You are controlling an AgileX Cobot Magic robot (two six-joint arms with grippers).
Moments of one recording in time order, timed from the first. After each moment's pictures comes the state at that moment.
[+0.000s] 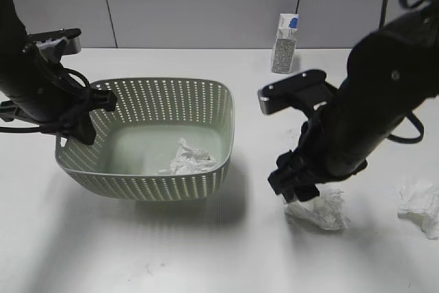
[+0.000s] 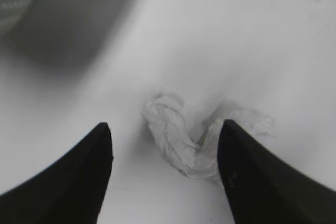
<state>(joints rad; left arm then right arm) -0.35 1.73 -1.04 -0.28 0.68 -0.10 0.65 1.70 -0.92 -0.01 0.61 0.16</state>
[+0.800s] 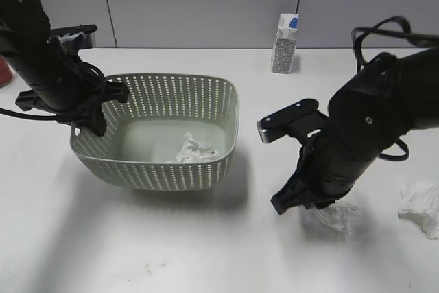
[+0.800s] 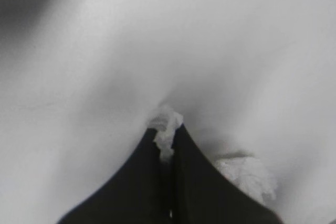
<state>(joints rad) -0.35 1.84 -1.17 -0.26 0.73 -0.10 0.65 1.79 -0.89 -0.12 0.53 0.22</state>
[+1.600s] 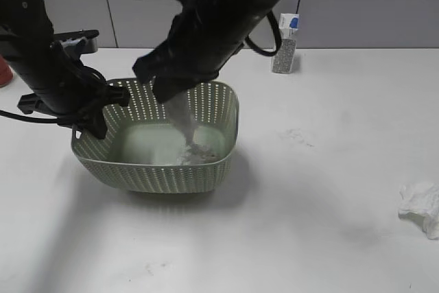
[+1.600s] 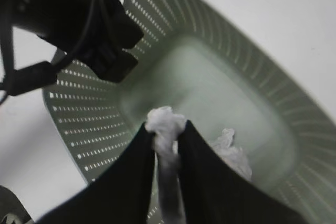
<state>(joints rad) -0.35 1.86 -1.17 -0.26 0.73 -0.10 0.73 1.98 -1.61 0.41 0.76 -0.23</state>
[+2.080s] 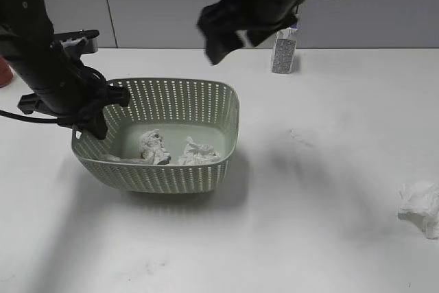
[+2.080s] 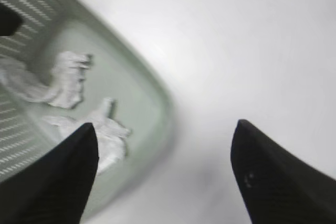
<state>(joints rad) -0.35 1.86 -1.17 -0.26 0.73 -0.10 0.63 1.88 -1.67 0.10 0.91 -0.07</state>
